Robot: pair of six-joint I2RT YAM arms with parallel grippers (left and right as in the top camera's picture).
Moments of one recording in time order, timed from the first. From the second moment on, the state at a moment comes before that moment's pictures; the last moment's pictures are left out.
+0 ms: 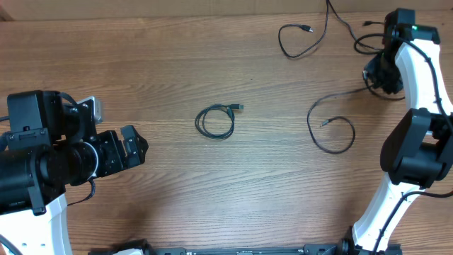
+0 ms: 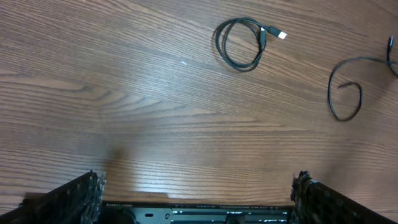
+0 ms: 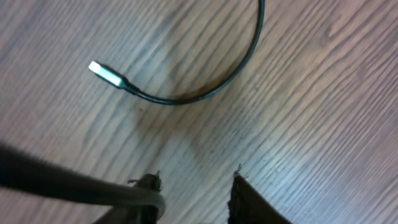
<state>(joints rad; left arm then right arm) 0.17 1.19 1.66 -1.67 0.30 -0.18 -0.20 2.17 1.93 -1.19 0.26 0.68</state>
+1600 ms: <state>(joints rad) 0.17 1.19 1.66 -1.64 0.30 -0.18 -0.17 2.17 1.85 -1.58 -0.13 0.32</state>
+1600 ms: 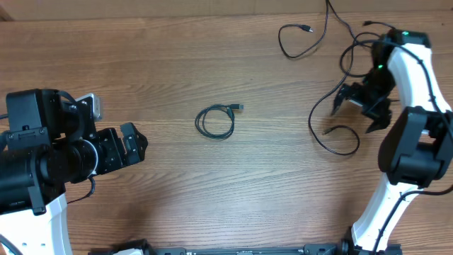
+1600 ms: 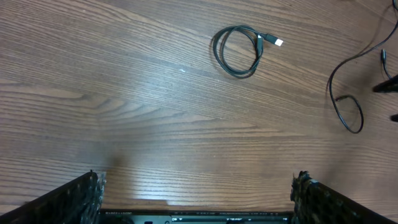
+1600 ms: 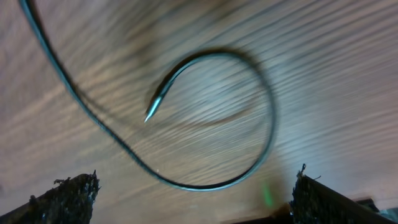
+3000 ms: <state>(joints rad) 0.17 1.19 1.66 -1.63 0.30 -0.18 0.07 2.17 1.58 -1.37 -0.07 0.28</state>
